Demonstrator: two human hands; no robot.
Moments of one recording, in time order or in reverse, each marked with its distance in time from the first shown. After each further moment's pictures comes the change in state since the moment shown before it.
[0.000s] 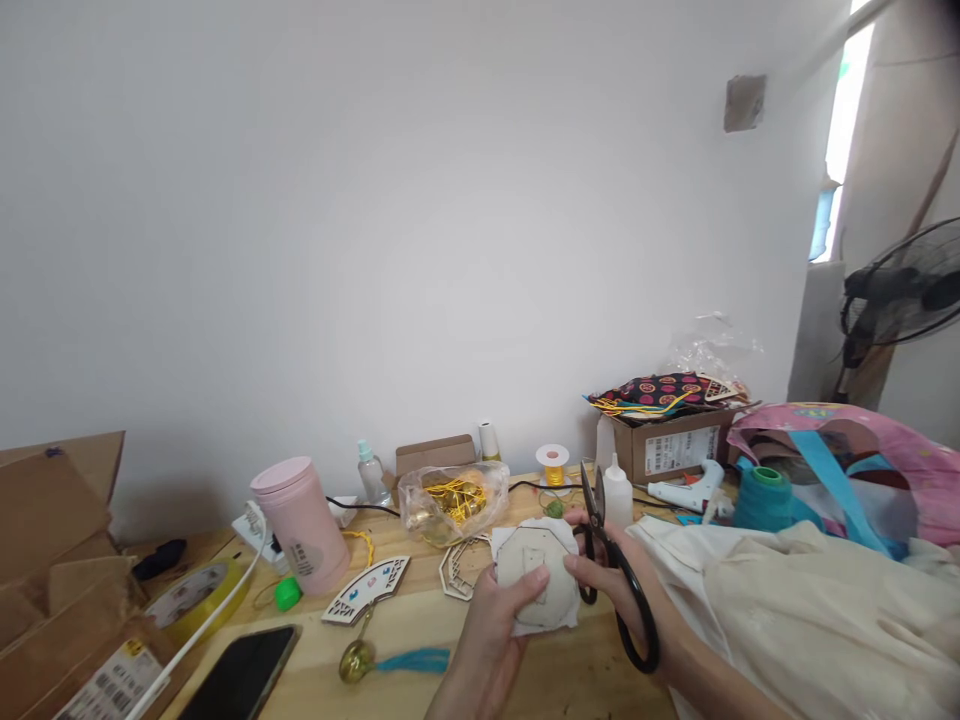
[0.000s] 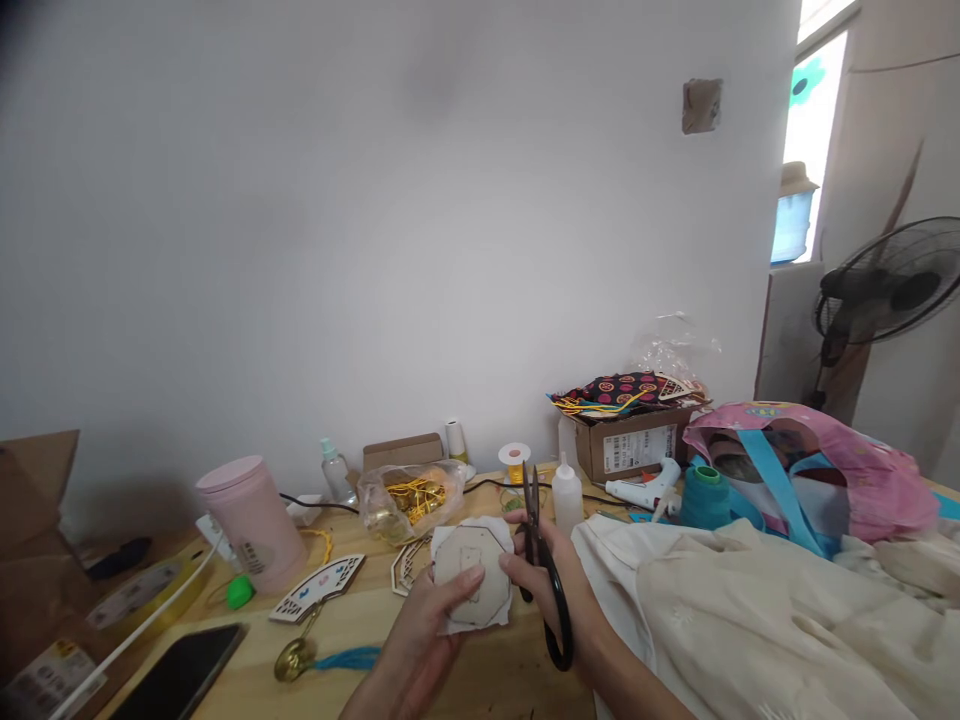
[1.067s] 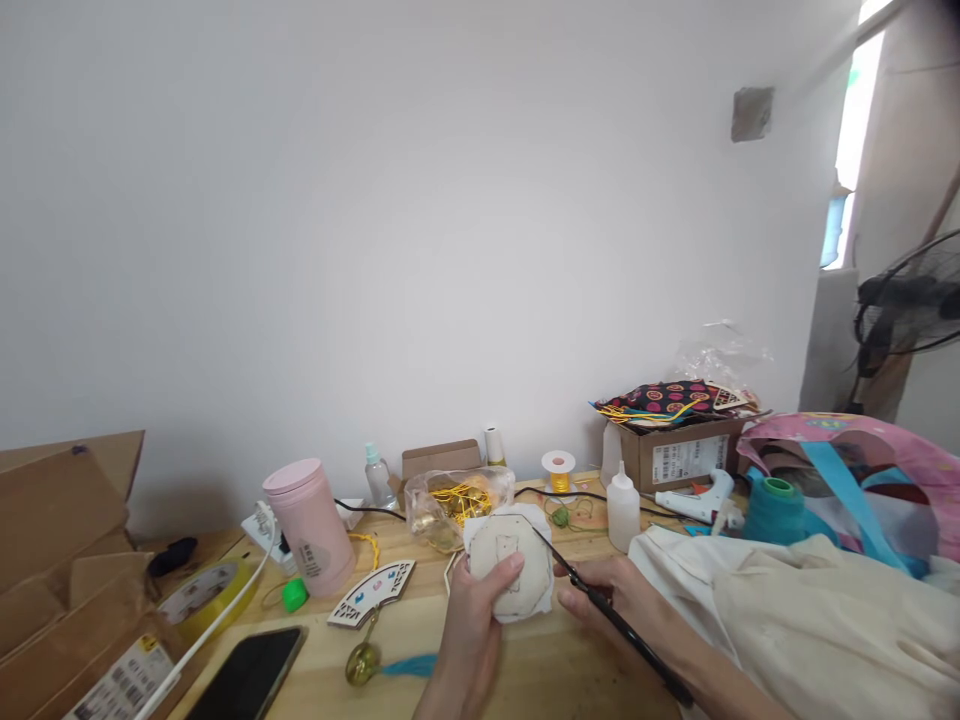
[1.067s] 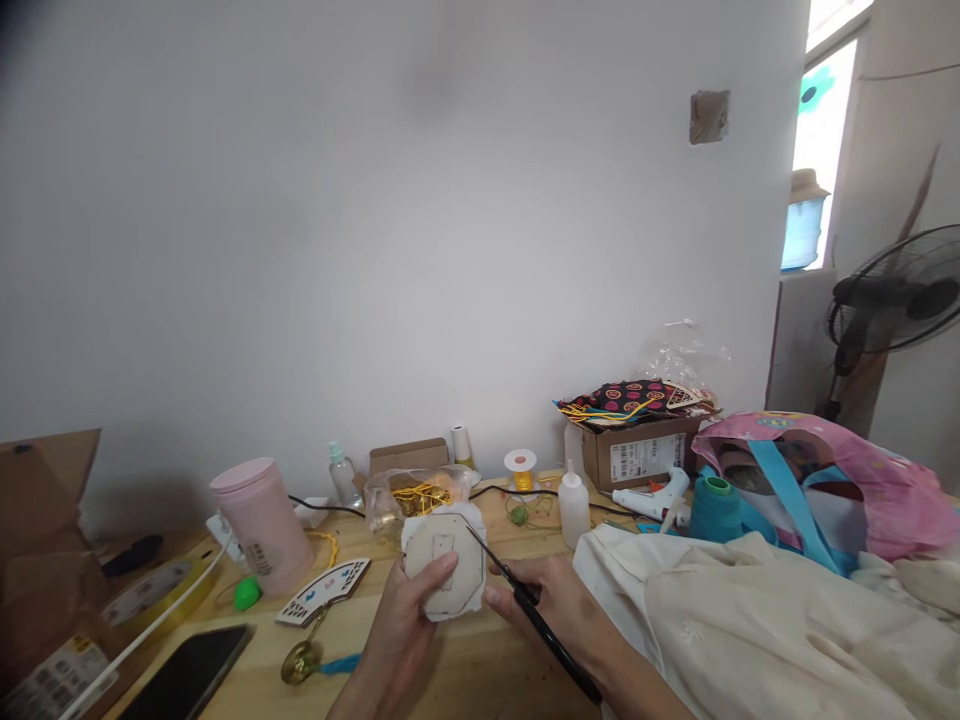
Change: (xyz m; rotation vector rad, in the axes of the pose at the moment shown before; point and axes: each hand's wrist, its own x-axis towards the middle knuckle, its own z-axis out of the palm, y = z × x) left_hand -0.002 0.025 -0.005 0.092 0.141 0.219; right_hand -0.001 -0.004 -0.007 -0.519 -0.407 -0.182
